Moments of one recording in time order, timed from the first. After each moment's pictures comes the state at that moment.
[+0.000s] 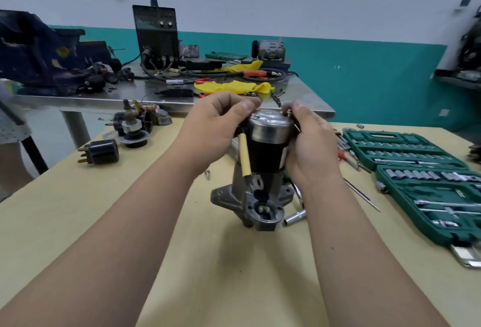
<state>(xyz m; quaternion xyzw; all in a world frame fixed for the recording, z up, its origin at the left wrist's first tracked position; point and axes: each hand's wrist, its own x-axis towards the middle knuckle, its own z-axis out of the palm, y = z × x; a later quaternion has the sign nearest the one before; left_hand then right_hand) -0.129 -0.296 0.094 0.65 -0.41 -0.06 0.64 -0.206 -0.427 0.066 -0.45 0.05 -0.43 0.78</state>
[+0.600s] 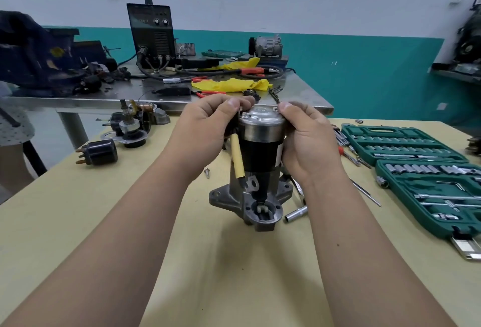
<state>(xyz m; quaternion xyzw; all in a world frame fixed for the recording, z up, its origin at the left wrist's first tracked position) -0.130 -0.287 0.088 0.62 -0.40 -0.07 0.67 -0.208 -0.423 0.068 -0.46 0.05 -0.41 0.79</state>
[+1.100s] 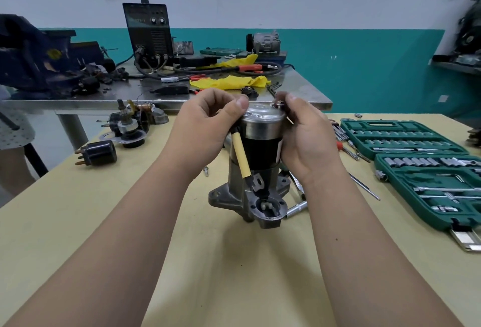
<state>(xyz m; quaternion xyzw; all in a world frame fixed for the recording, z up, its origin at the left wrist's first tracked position) -0.135 -0.289 0.086 0.64 -0.40 -0.04 0.65 -0.211 -0.428 0.066 -0.44 0.04 -0.39 0.81</state>
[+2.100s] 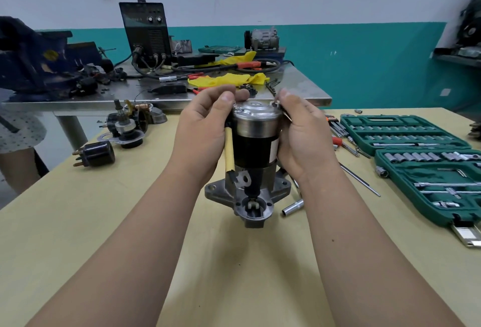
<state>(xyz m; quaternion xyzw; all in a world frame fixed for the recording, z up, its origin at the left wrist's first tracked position) -0.139 -0.308 0.073 0.51 -0.36 -0.09 0.77 -0.209 -0.426 0.064 -0.44 0.01 -0.40 0.80</state>
